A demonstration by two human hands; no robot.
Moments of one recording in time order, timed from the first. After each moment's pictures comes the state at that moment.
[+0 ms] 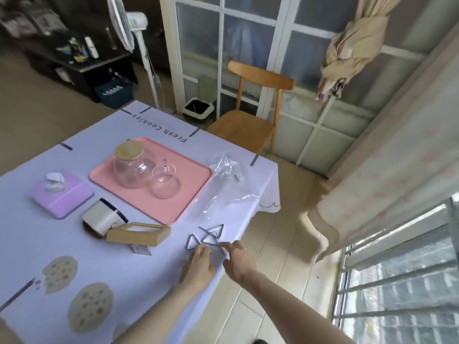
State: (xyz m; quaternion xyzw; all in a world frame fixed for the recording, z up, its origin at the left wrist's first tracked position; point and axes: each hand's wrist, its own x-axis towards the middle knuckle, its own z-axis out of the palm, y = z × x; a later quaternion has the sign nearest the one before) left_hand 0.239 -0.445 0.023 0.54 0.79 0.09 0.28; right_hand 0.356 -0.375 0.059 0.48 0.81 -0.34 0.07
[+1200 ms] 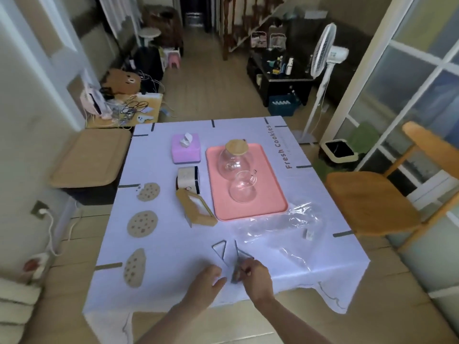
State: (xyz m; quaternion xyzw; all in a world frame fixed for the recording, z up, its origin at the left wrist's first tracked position) left_hand 0.316 -0.429 0.030 0.11 0.90 0.35 0.25; right_hand 0.349 -0.275 0.039 0.22 0.88 -0.40 0.09
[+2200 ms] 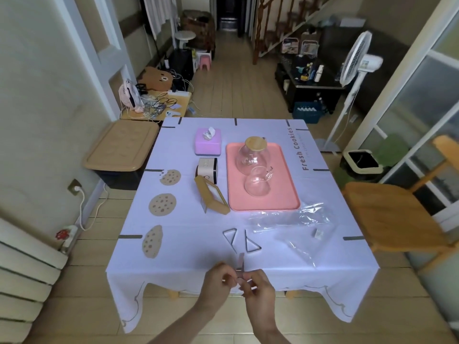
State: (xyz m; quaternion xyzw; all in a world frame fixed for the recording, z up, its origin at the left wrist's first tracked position) left_hand 0.382 -0.413 0.046 0.02 0.86 0.51 0.09; right_hand 0.423 -0.303 0.047 0.20 0.80 -0.57 -0.05
